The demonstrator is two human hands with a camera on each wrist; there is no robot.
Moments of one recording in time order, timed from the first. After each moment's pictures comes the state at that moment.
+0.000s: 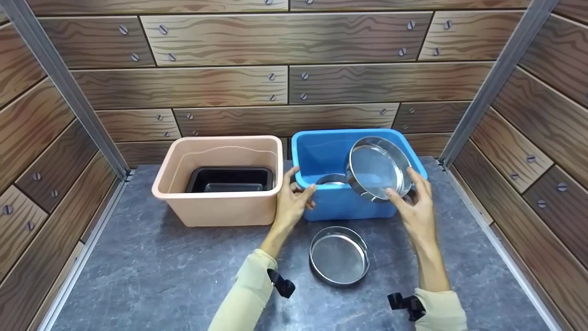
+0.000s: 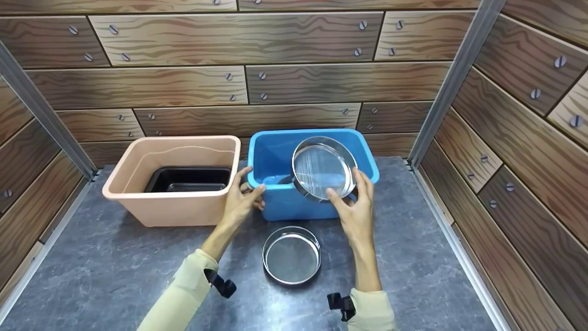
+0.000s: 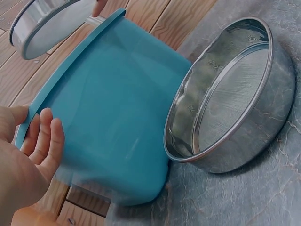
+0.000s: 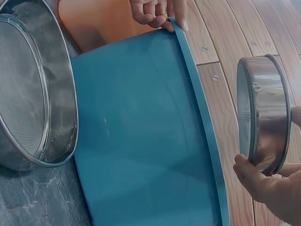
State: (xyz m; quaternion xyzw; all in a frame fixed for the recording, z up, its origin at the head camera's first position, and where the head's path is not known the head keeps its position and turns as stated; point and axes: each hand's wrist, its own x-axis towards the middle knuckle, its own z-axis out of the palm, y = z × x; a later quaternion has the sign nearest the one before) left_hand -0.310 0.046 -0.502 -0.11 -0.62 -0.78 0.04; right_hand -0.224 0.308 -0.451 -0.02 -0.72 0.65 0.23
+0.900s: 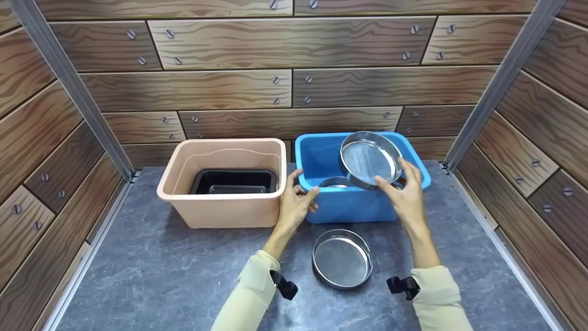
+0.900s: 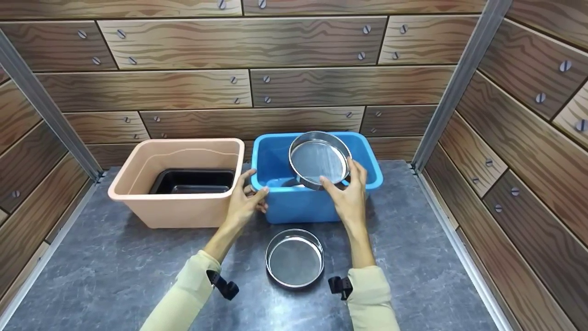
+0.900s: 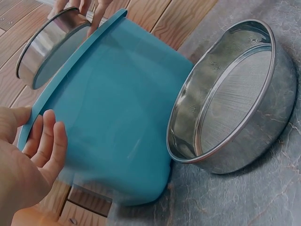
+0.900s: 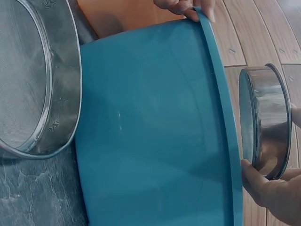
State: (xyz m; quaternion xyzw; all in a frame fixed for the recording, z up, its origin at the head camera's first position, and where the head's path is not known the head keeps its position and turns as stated) left_hand -0.312 0.047 -0.501 -0.10 -0.63 -0.77 0.04; right_hand -0.270 0.301 -0.446 -0.02 -0.79 0.57 0.23
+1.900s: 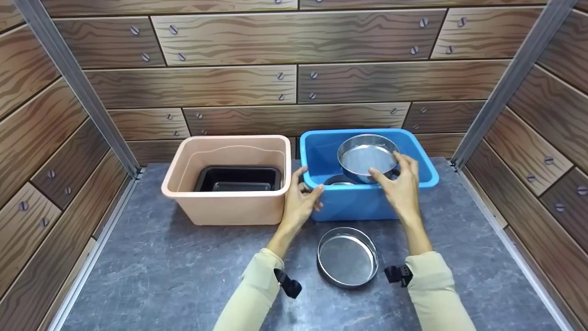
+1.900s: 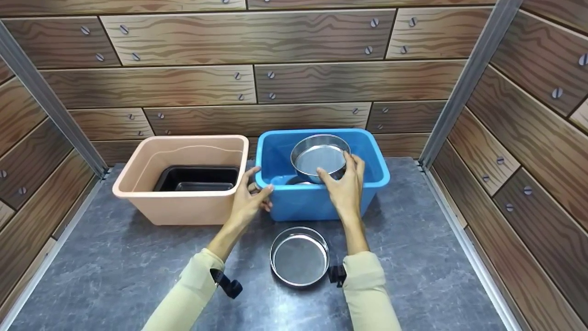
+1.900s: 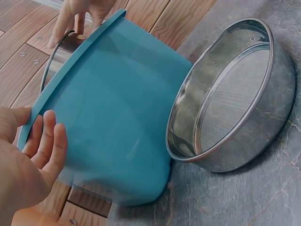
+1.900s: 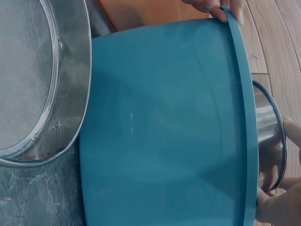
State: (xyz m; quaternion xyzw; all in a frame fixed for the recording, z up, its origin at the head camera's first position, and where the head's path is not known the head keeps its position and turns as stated) left_hand -0.311 0.045 -0.500 -0.11 -0.63 -0.77 0.04; right_hand -0.300 0.286 -0.452 -0.04 -0.83 0.48 0.27
